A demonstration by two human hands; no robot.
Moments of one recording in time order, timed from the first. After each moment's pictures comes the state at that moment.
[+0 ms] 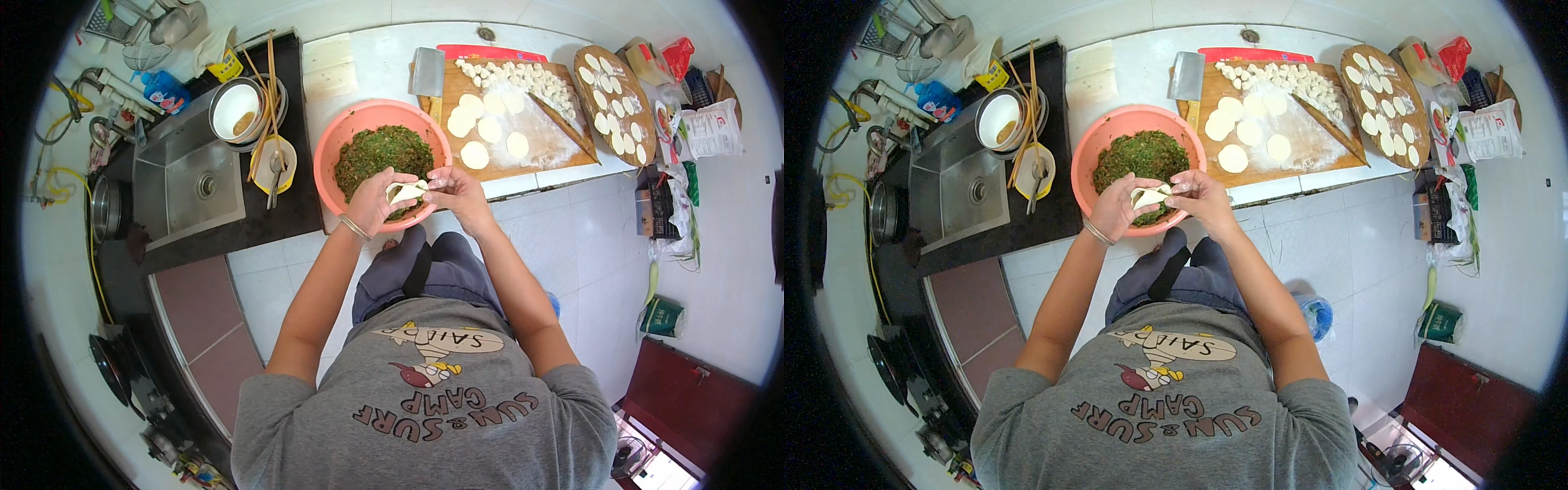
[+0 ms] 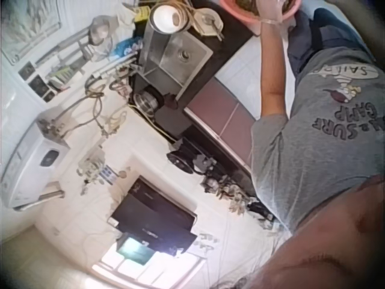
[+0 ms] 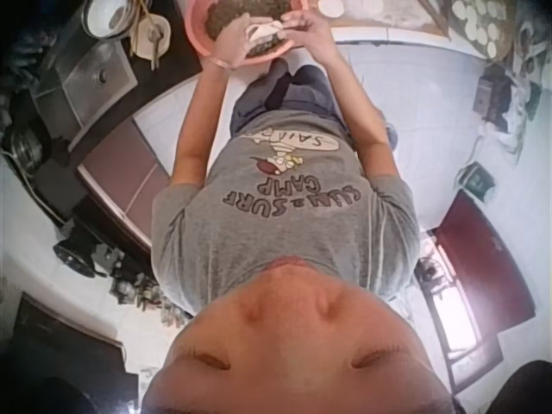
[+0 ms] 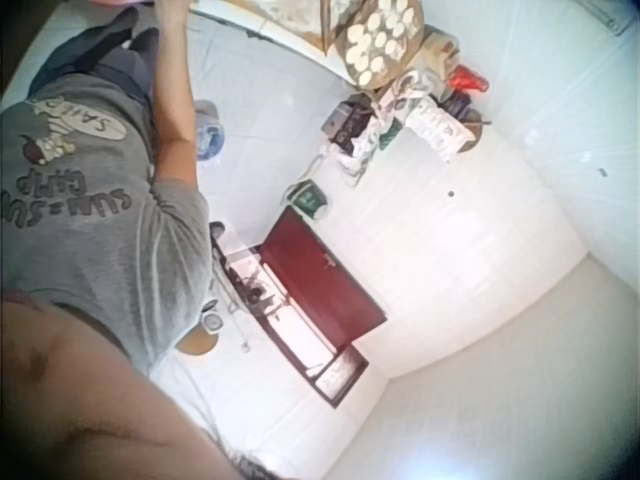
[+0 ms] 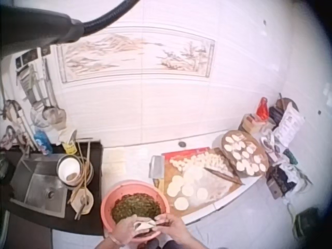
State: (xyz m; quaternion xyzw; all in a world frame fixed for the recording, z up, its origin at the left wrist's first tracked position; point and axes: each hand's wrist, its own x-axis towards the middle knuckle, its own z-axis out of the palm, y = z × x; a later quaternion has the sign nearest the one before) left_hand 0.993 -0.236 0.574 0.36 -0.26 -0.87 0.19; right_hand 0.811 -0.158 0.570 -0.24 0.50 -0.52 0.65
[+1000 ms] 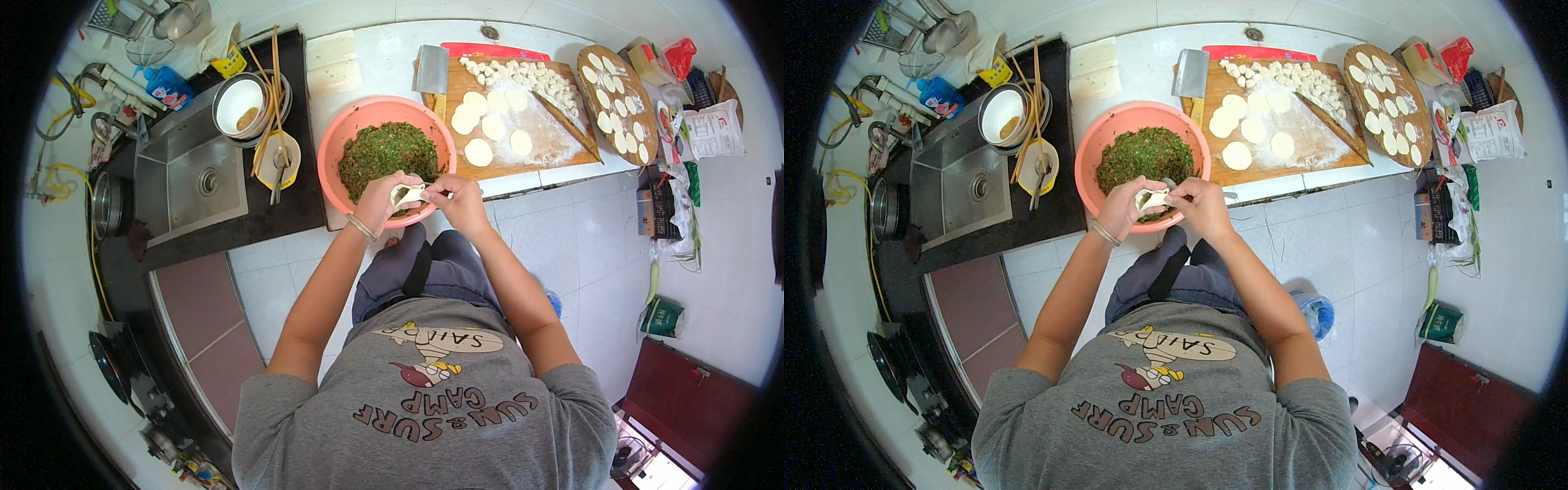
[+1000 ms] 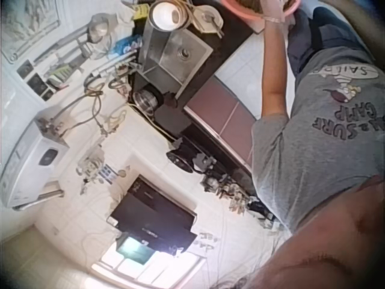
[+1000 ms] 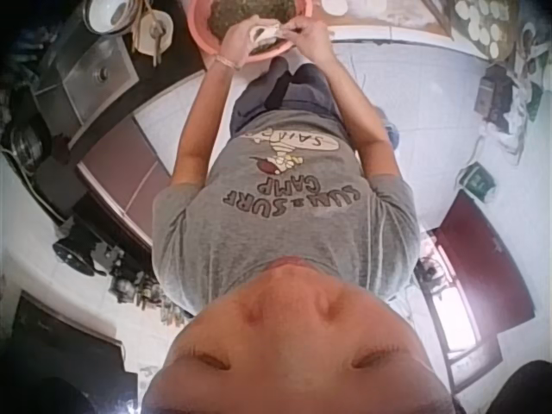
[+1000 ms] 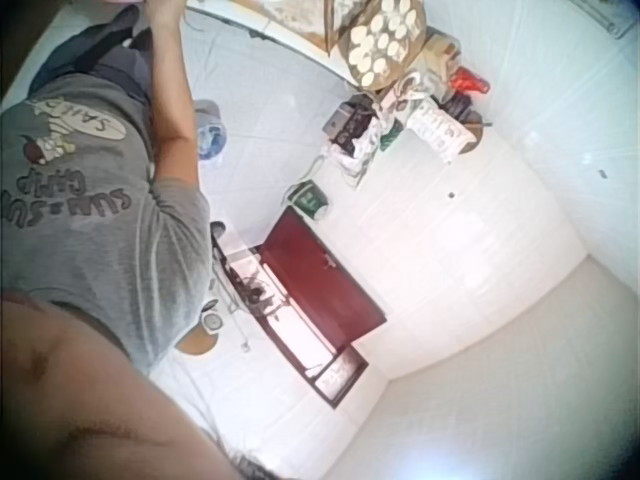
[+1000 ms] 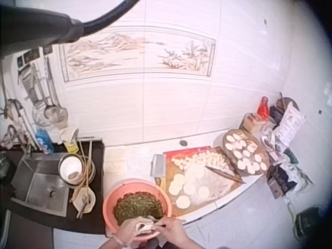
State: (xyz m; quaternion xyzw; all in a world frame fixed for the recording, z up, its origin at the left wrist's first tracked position) left_hand 0.994 -0.226 0.575 0.42 -0.30 -0.84 0.19; right_hand 0.823 -0.154 0.569 -0.49 0.65 -0.39 0.44
